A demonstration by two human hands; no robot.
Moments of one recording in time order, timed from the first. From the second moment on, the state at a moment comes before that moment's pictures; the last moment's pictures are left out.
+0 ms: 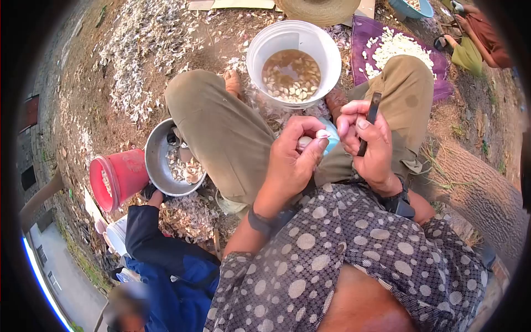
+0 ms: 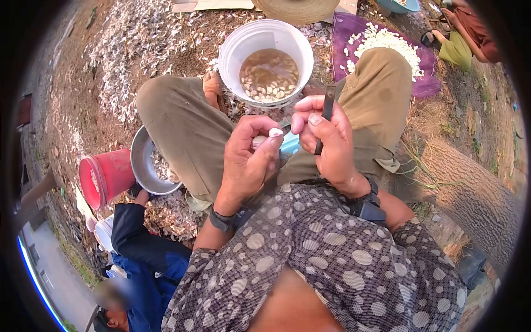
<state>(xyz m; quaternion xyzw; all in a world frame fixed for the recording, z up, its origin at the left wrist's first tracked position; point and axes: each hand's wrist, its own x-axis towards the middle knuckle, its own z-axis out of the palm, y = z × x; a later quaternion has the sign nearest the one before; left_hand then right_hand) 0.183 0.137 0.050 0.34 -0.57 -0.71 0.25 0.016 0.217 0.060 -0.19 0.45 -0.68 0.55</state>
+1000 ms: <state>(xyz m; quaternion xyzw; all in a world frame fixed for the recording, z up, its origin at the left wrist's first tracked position) 0.178 0.143 0.036 0.26 -0.65 -0.65 0.30 0.013 0.248 0.069 -0.29 0.57 -0.62 0.44</state>
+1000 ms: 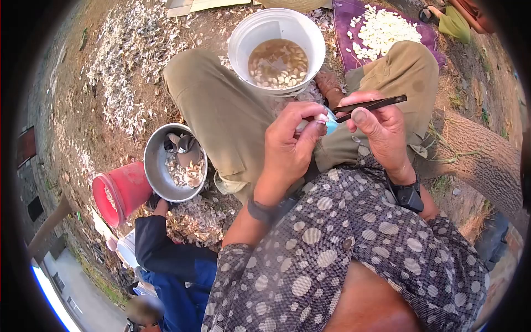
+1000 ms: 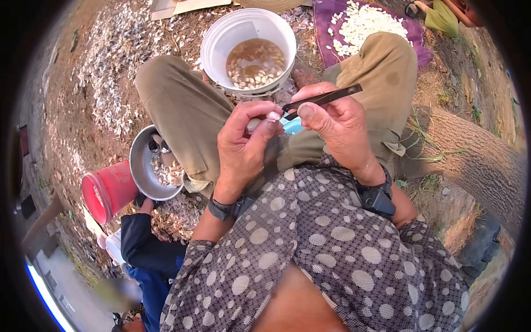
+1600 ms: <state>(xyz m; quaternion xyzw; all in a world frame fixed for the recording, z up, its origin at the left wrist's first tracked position) 0.181 0.134 0.037 0.16 -0.77 -0.54 0.31 0.012 0.254 0.074 -0.26 0.60 -0.59 0.47</state>
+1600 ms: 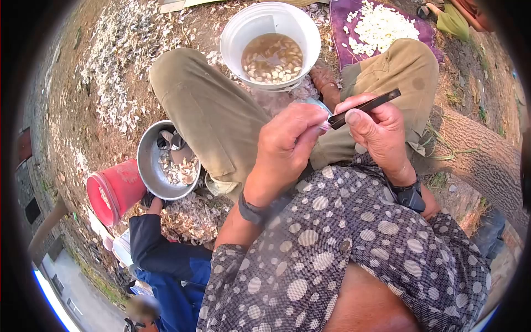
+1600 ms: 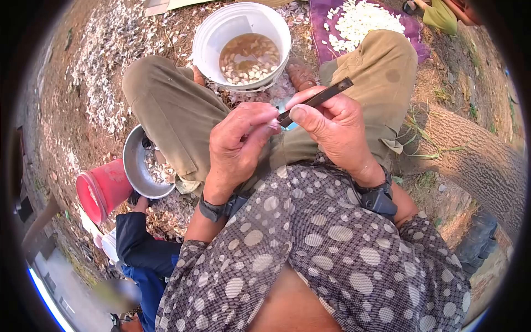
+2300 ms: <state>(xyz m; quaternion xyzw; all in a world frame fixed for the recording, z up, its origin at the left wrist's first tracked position) 0.182 0.150 0.022 0.25 -0.25 -0.89 0.27 0.006 0.243 0.027 -0.02 0.44 -0.73 0.52</state>
